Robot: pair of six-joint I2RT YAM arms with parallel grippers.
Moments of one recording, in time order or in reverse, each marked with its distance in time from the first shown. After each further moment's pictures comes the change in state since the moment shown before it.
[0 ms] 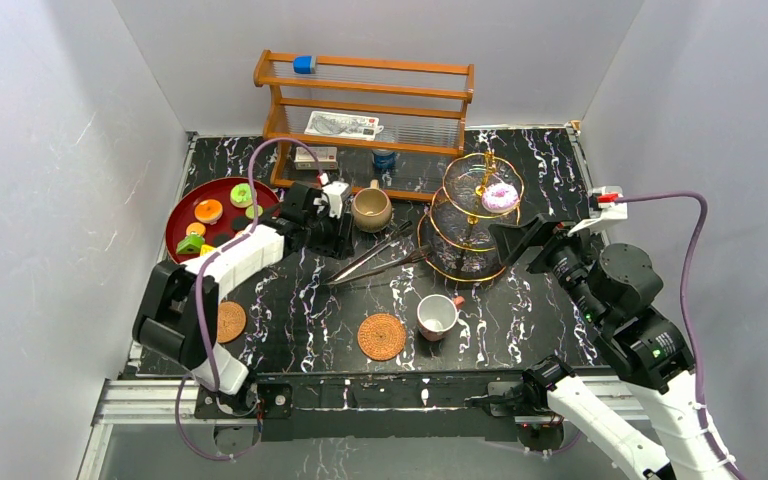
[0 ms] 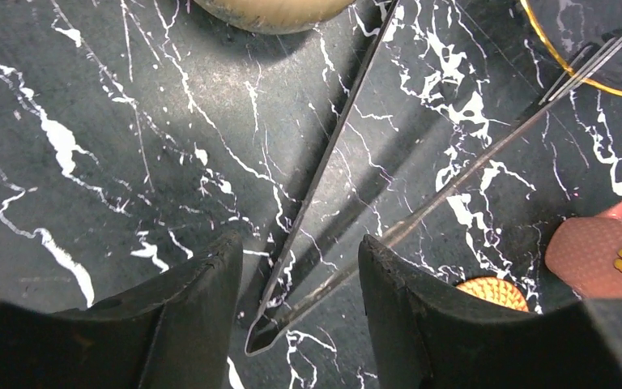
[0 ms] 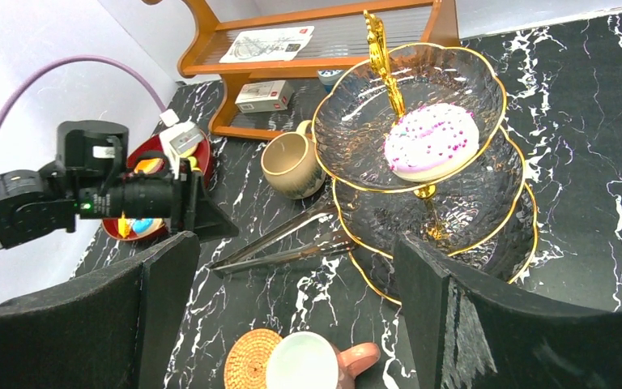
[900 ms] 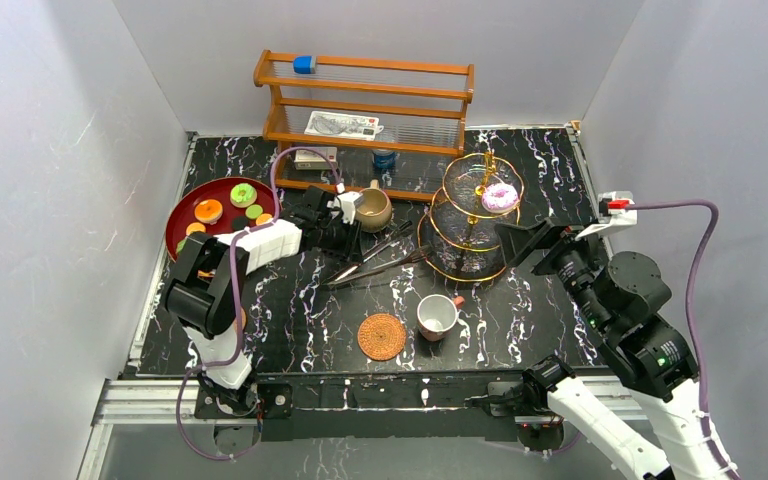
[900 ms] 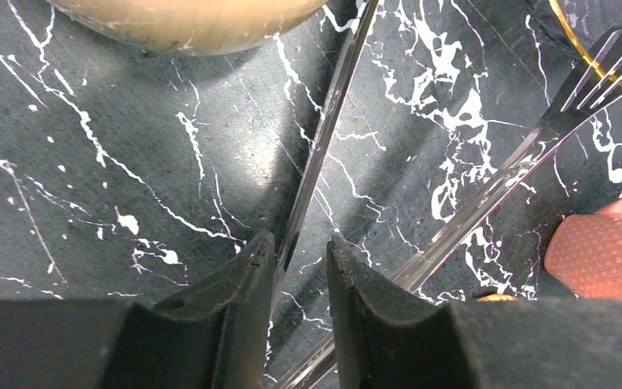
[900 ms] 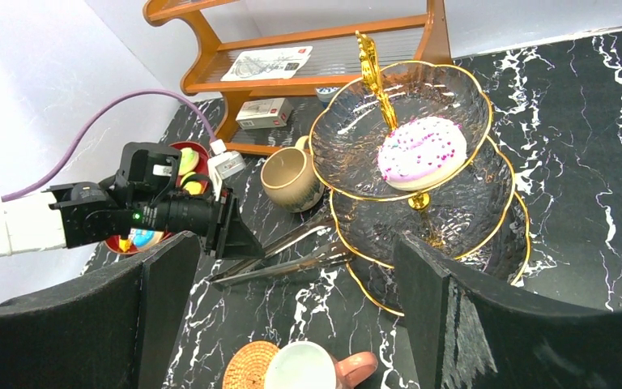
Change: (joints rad) left arm 0.003 0.240 0.034 0.115 0.167 0.016; right arm 0.000 -0.032 -0.013 0.022 0.017 -0.007
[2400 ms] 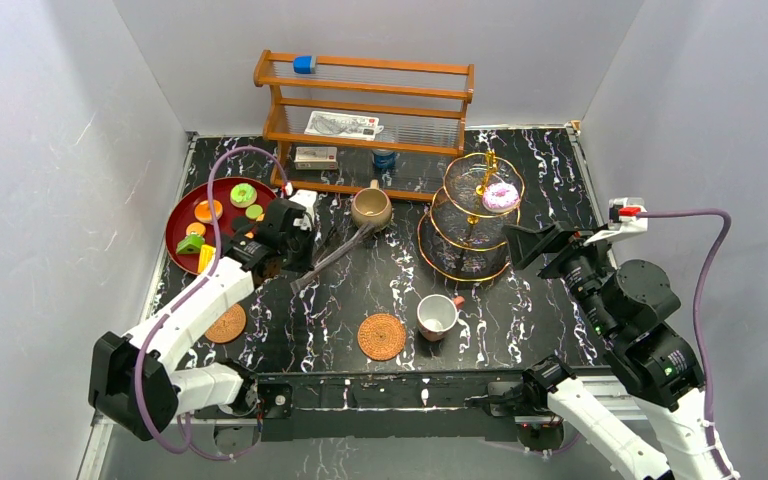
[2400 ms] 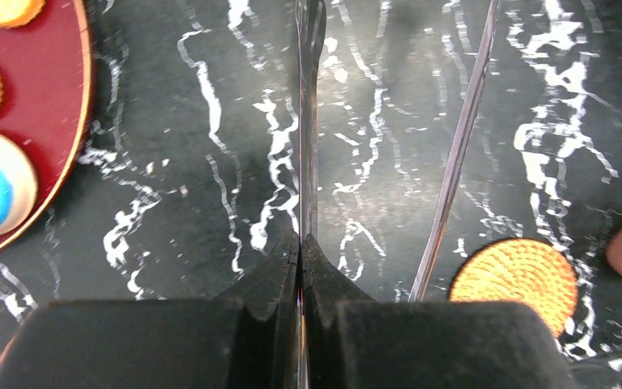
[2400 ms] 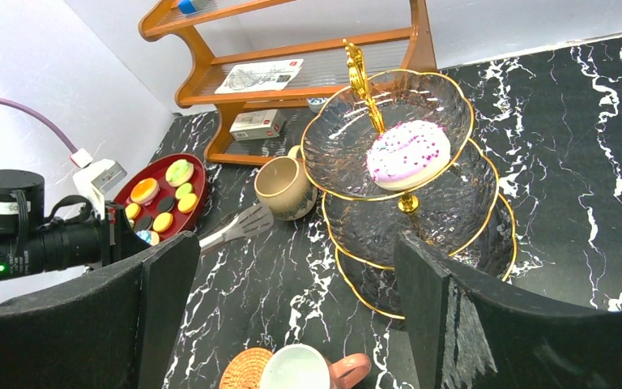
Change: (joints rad) left arm -0.050 -0.577 -0.115 -0.364 -0.493 -0.119; right arm 0.000 -0.042 0.000 -0.014 0.037 -0.004
